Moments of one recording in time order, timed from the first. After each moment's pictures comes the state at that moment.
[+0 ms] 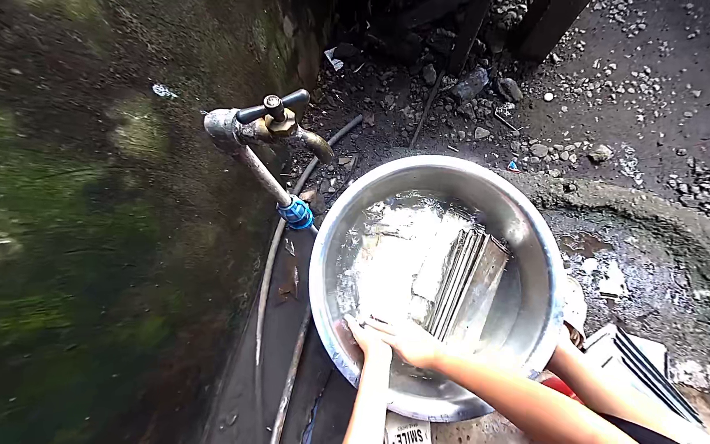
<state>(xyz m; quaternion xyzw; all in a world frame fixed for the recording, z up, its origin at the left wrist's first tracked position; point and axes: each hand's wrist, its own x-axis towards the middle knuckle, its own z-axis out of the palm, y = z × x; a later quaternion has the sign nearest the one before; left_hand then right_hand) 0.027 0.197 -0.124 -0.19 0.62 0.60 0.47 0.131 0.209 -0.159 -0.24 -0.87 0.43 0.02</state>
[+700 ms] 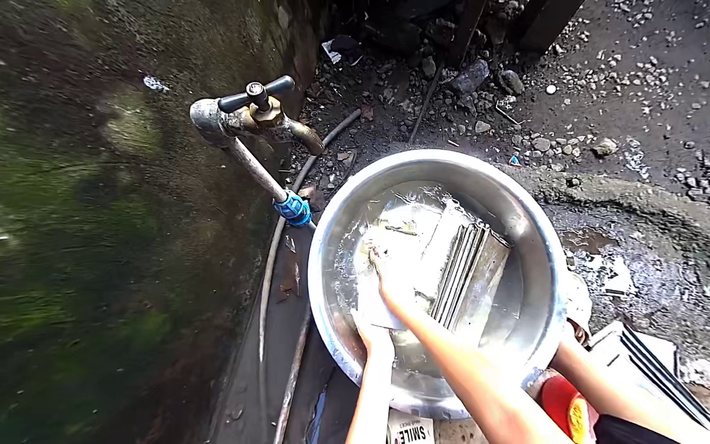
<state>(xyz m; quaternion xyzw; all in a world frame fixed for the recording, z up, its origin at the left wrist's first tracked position) 0.028 0.197 -0.129 -0.16 0.59 0.61 0.50 0.067 0.279 -0.162 -0.56 -0.73 0.38 0.11</state>
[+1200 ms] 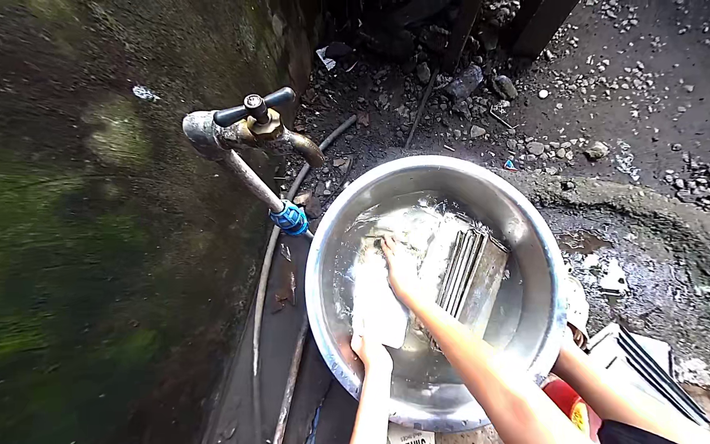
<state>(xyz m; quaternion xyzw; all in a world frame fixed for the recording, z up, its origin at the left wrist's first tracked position) 0.031 0.190 -0.137 -0.06 0.68 0.60 0.41 0.083 0.325 -0.174 -0.57 -0.75 0.32 0.10</state>
